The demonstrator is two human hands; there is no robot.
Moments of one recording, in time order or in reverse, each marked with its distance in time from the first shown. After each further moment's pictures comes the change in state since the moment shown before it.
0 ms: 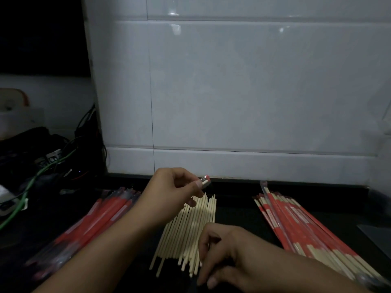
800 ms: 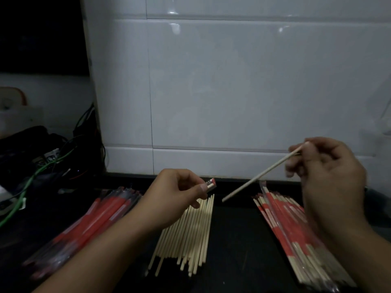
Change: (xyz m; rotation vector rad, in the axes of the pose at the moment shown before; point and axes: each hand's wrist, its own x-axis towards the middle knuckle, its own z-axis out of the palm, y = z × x) left_hand -0.004 0.005 0.003 0.018 -0.072 0.027; right_hand -0.025 0.013 -0.066 0.493 1.515 -0.039
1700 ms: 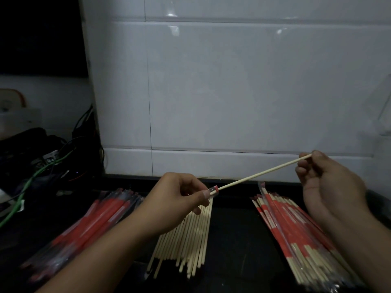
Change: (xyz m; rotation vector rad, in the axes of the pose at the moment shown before) left_hand -0.004 0.004 0.002 0.067 -0.064 0.013; right_hand 0.024 0.018 -0.016 0.367 0.236 0.484
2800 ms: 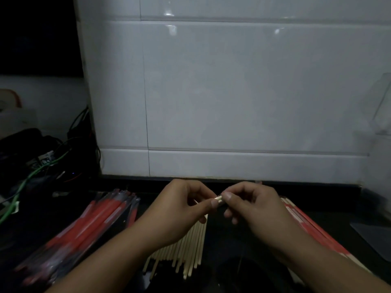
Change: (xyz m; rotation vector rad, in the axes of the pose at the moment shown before) left_hand -0.006 0.002 0.013 0.022 -0.072 0.089; right_hand -0.068 0.039 0.016 -0.894 -0.615 0.041
